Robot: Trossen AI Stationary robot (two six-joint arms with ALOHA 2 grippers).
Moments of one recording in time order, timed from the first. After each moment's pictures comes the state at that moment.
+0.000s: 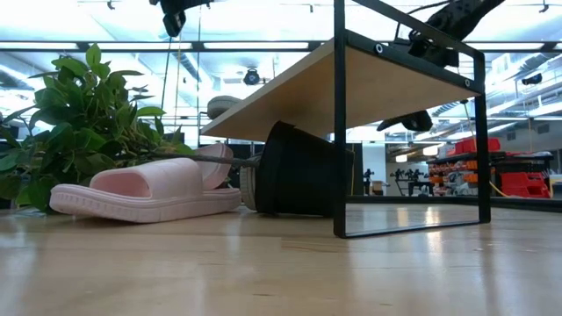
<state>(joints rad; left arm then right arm) 0.49 0.90 0.98 -0.27 0.46 -0.22 -0.91 1.42 1.07 -0.66 -0.62 0.36</state>
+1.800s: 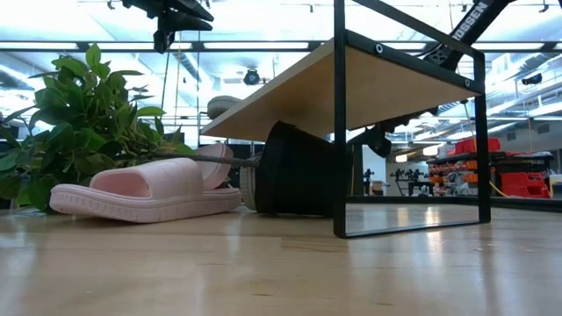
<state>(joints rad) 0.49 0.92 0.98 -0.37 0.25 -0.41 -1.06 1.71 1.07 -0.23 -1.01 -0.05</state>
